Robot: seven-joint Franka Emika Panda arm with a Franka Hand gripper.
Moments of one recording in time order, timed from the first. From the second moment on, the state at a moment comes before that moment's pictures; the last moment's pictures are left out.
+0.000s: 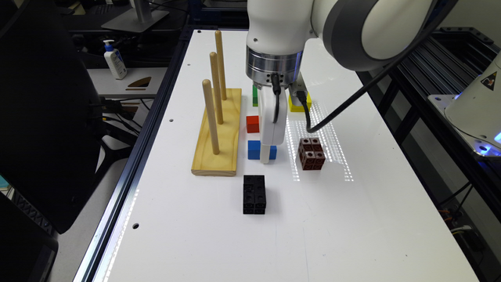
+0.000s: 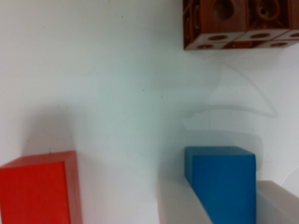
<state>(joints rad) 0.02 0.42 0.16 -2.28 0.01 2.72 0.93</state>
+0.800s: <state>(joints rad) 0.02 0.35 0.16 -2.28 0.01 2.67 0.93</state>
